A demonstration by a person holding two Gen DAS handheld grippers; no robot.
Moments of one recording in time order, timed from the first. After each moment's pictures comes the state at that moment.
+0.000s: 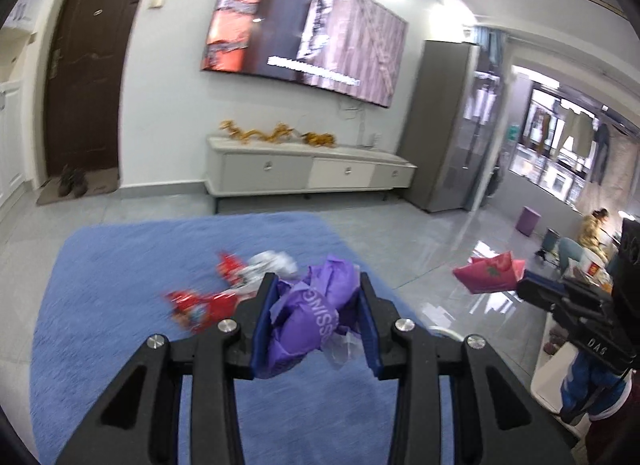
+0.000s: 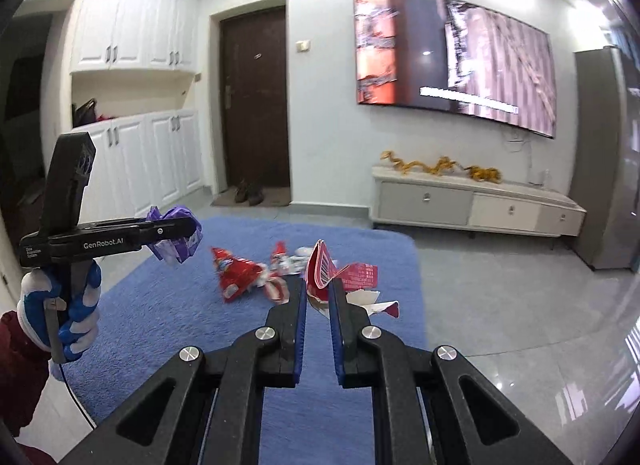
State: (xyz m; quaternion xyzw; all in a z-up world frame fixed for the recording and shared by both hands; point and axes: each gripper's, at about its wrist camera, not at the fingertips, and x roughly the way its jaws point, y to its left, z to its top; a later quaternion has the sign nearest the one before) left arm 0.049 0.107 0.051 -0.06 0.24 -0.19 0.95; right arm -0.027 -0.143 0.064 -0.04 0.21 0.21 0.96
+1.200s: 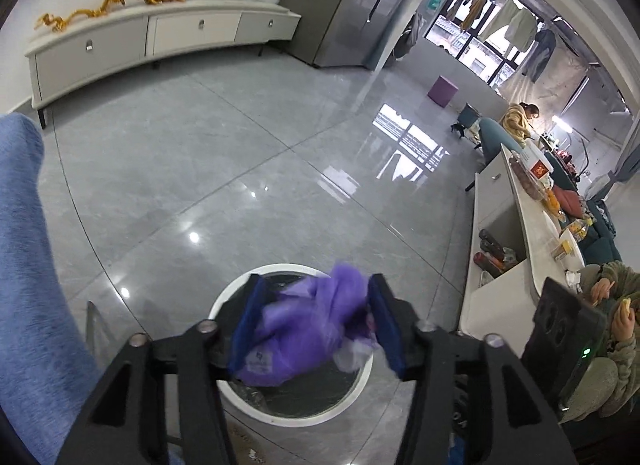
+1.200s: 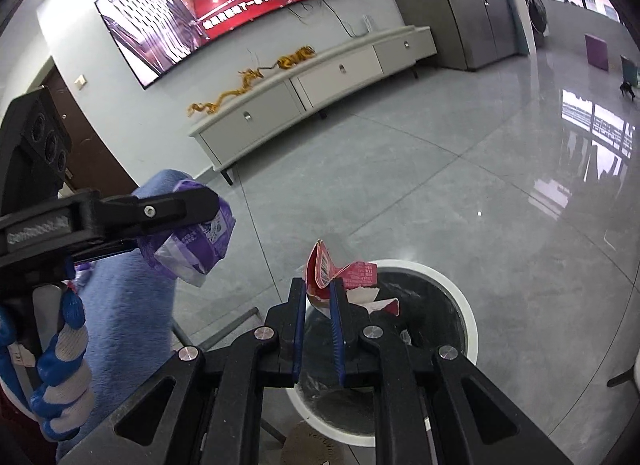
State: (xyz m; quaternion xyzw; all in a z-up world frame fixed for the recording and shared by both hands) left arm 0.214 -0.309 -0.091 0.00 0.47 -0.38 0.80; right arm 0.042 -0.422 -0.113 0.22 0.36 -0.01 0.91
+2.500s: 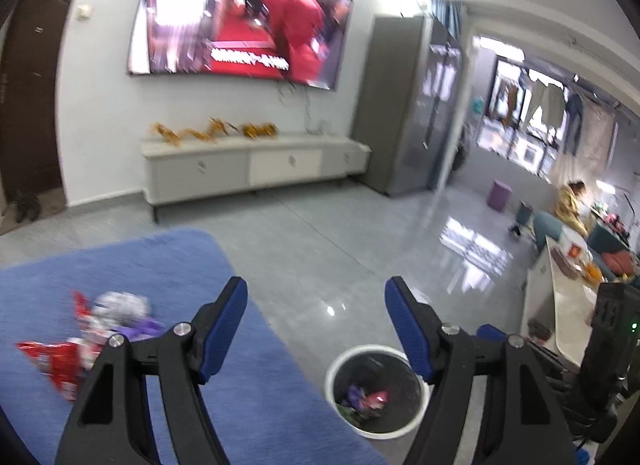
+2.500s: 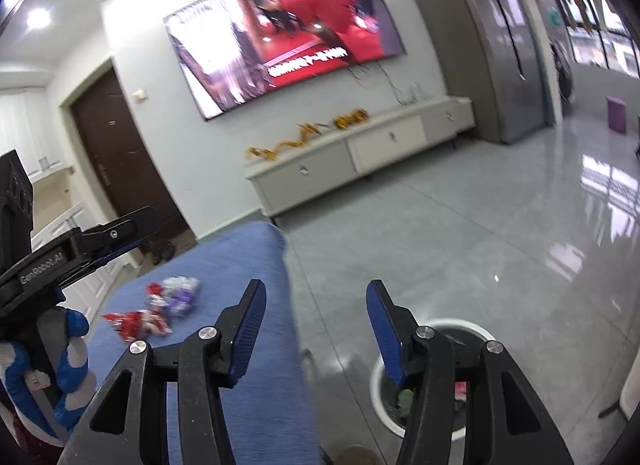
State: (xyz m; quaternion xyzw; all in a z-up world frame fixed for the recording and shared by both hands) left arm 0.100 -0.088 0.086 -0.04 0.24 -0.24 0.94; right arm -0.012 -0.290 0.051 0.16 0.24 0.04 0.96
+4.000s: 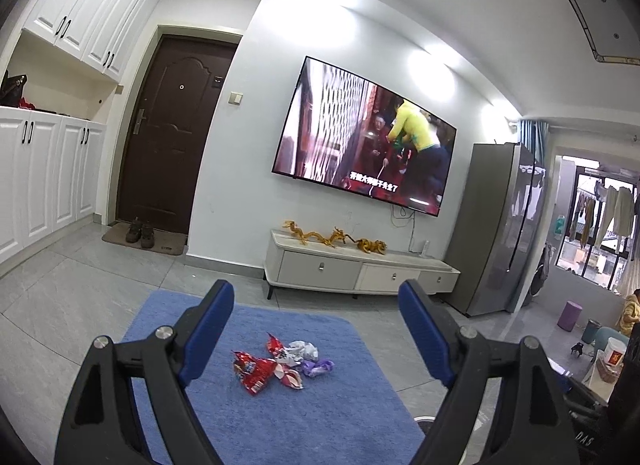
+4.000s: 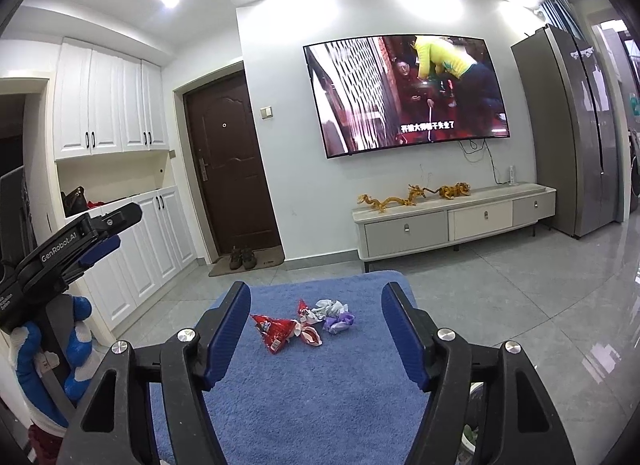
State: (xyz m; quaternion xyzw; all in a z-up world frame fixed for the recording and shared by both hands) left arm -0.111 0.143 0.185 -0.12 0.08 -0.04 0.99; right arm -0.120 -0.143 0.140 0.07 0.14 0.17 0.97
